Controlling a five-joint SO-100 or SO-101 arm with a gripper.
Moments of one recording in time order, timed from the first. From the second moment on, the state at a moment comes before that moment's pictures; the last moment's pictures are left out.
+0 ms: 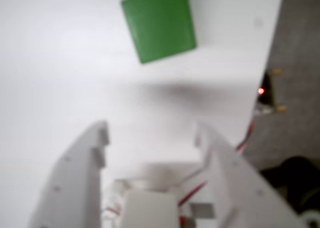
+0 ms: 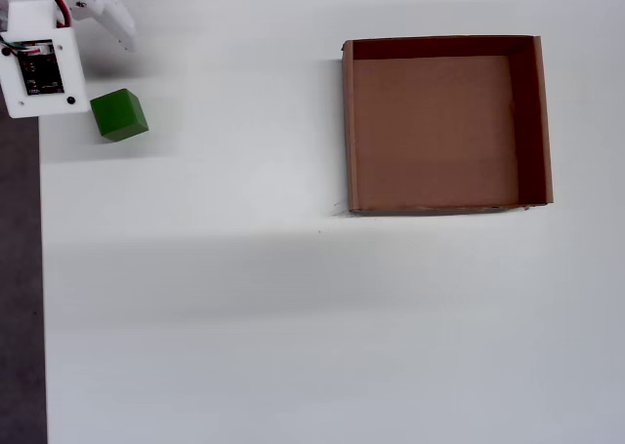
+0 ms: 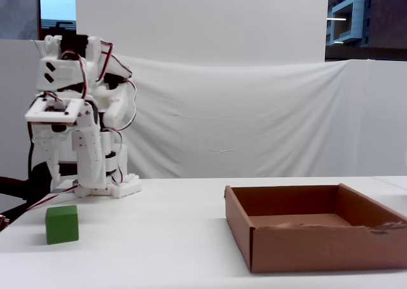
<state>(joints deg) 8.3 147.7 144.1 66.8 -86.2</state>
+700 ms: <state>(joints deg) 8.3 124.3 129.7 64.6 -91.8</state>
